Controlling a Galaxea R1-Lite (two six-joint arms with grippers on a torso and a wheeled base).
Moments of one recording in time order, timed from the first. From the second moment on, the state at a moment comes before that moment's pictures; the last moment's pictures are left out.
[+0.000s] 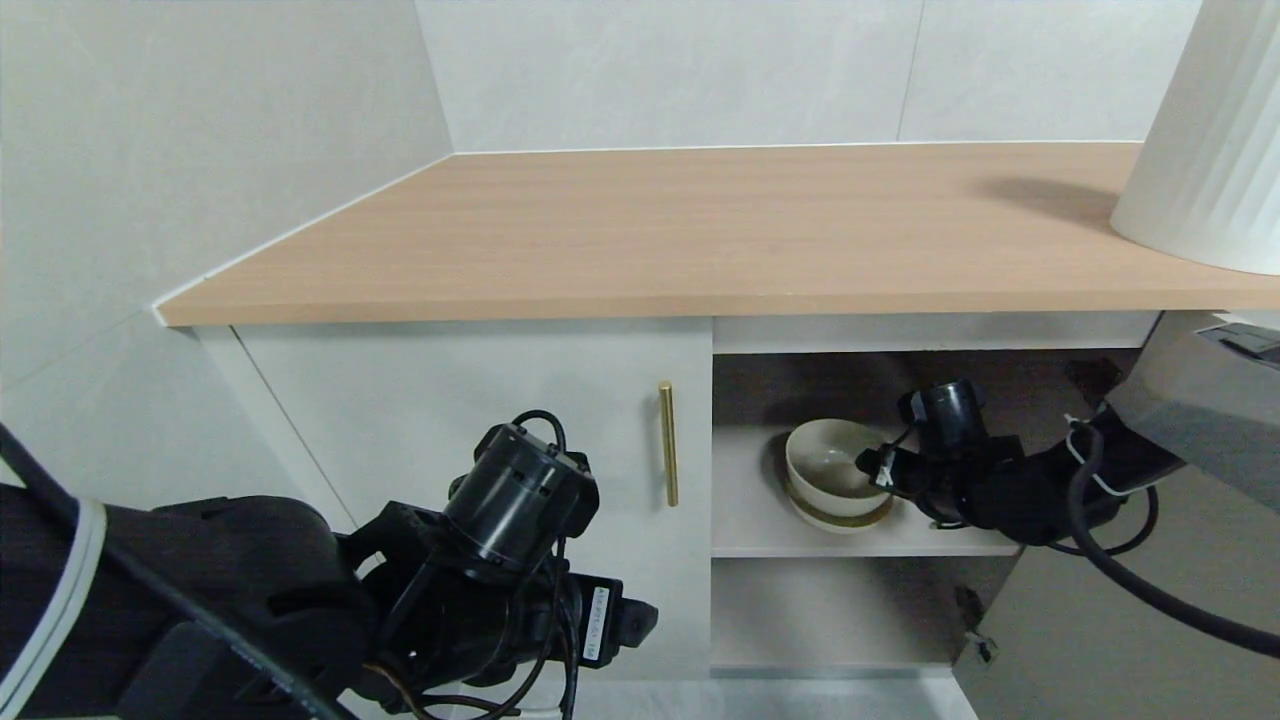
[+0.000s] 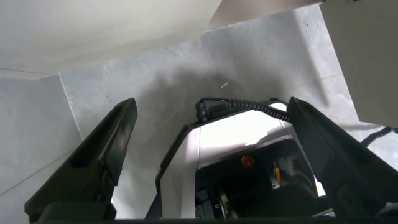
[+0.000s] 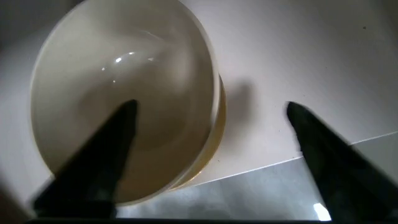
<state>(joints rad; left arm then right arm) -0.74 1.76 -0.85 0.01 0.17 -0.47 0.31 2.21 -1.08 -0.47 -0.33 0.59</state>
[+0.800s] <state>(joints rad) -0.58 1.46 -0.72 0.02 0.21 -0.42 0.39 1.76 -0.85 -0.11 -0.19 0.47</state>
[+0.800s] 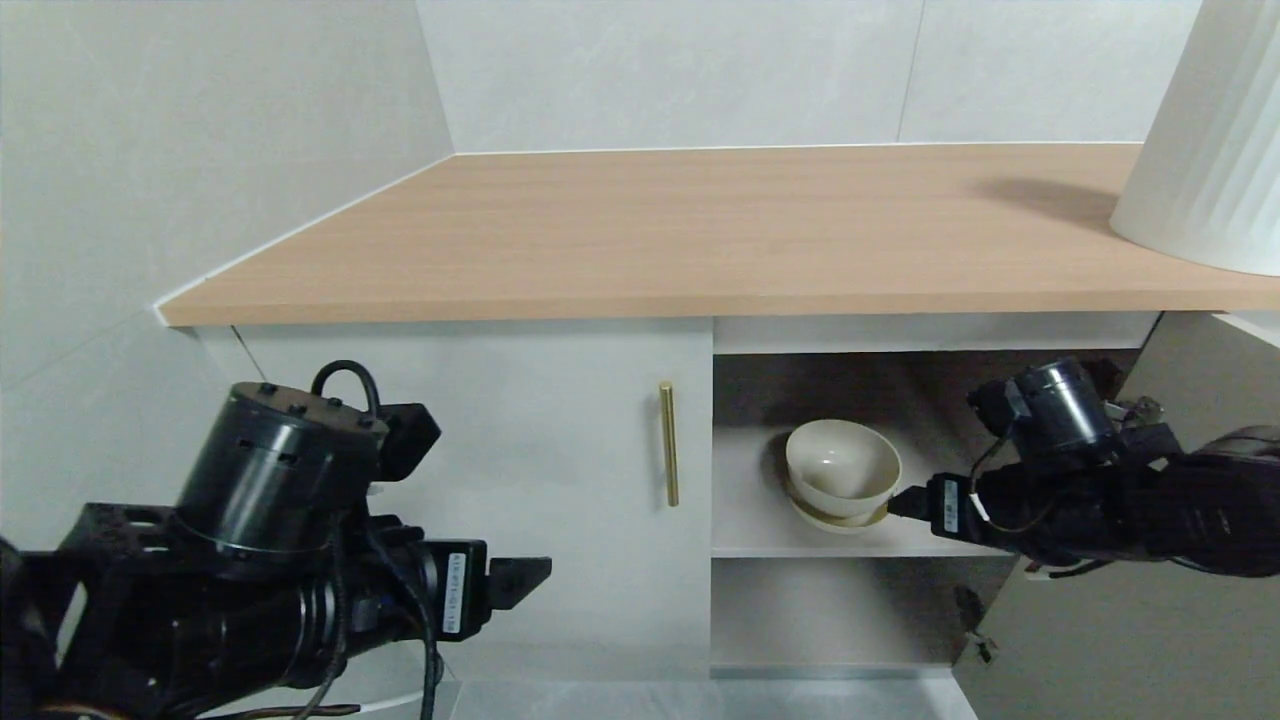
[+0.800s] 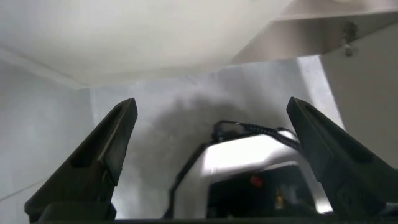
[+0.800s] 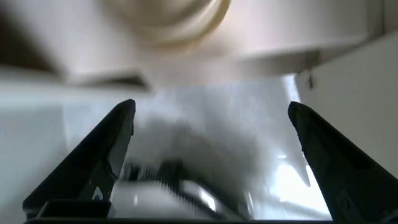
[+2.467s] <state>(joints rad) -0.55 1.45 -0.70 0.02 0.24 -0.35 0.56 1.32 -0.77 0.20 -0.17 0.42</state>
